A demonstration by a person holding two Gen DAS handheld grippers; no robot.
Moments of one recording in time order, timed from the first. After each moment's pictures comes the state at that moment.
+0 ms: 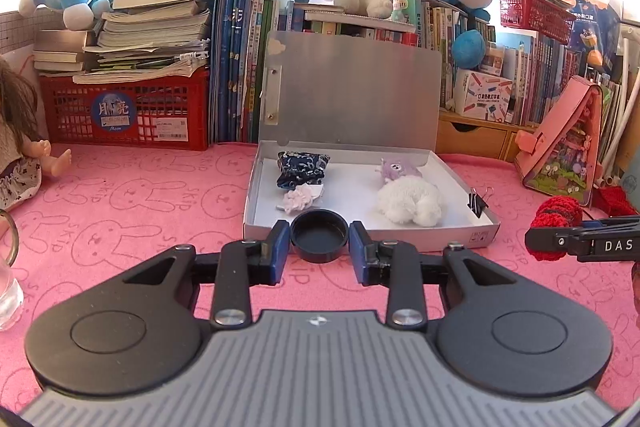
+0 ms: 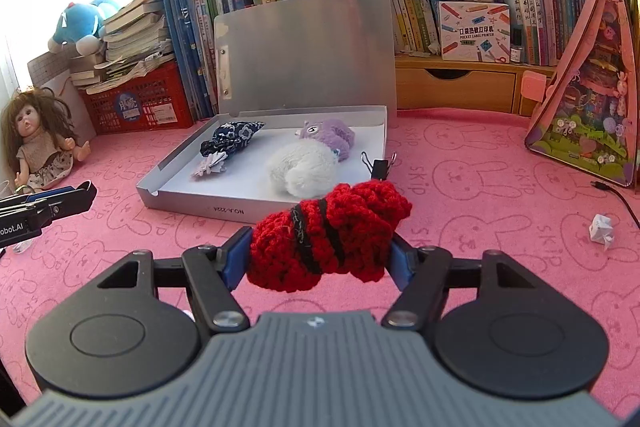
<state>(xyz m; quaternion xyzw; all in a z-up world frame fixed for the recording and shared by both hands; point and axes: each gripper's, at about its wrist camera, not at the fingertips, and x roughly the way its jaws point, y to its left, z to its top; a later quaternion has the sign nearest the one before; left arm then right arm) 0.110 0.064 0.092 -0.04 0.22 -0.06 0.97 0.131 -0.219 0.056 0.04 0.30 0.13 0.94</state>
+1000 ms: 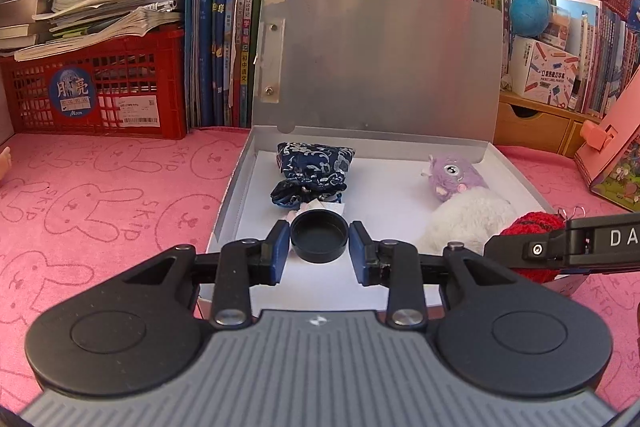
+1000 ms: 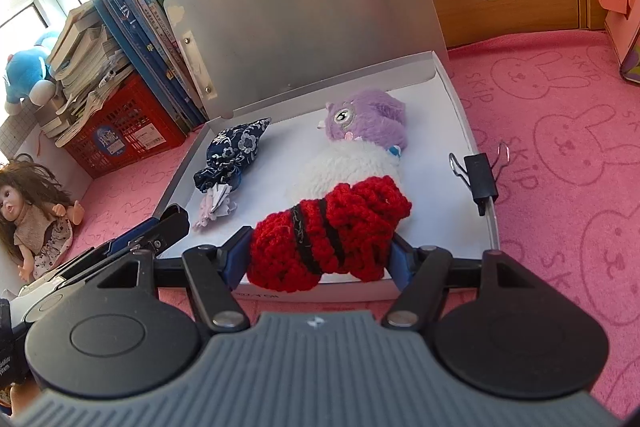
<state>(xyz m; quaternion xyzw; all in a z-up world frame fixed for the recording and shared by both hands) 0.265 0.041 0.037 -0.03 0.27 -0.03 0.96 0.258 -0.173 0.019 0.17 0.39 0.13 0.90</state>
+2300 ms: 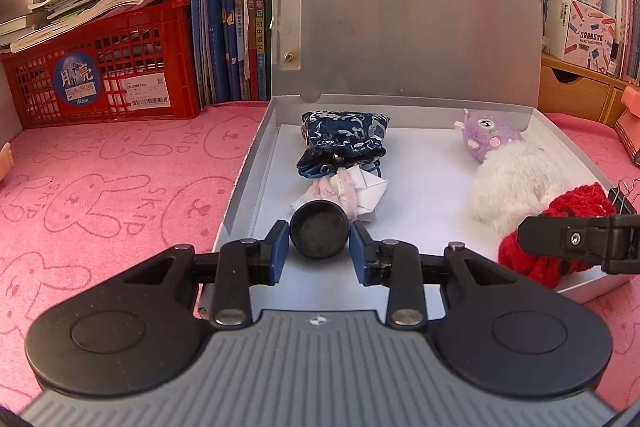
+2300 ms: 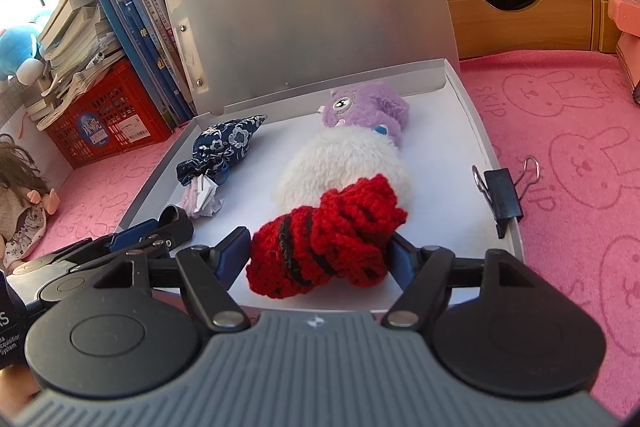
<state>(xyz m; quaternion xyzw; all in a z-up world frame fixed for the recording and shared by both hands) 0.288 0.041 0.010 0.00 0.30 0.00 0.95 0.269 -0.155 0.006 0.13 0.36 0.12 0.91</state>
